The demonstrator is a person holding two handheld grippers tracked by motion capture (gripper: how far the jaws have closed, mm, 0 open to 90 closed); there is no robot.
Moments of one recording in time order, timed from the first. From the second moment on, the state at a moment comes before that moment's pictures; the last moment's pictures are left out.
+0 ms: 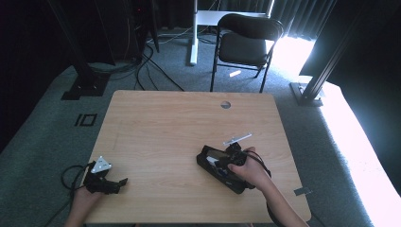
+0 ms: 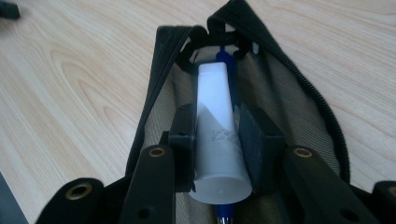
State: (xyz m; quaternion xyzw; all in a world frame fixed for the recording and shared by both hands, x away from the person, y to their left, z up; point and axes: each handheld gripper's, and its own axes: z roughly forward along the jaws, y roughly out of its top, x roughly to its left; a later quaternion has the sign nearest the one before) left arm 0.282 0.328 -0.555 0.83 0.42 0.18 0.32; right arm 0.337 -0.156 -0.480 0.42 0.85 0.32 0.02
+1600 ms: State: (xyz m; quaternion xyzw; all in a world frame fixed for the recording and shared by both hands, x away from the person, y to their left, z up) left arm 0.282 0.328 -0.555 0.83 0.43 0.18 0.32; right arm 0.339 -0.175 -0.455 0.40 0.84 0.35 0.06
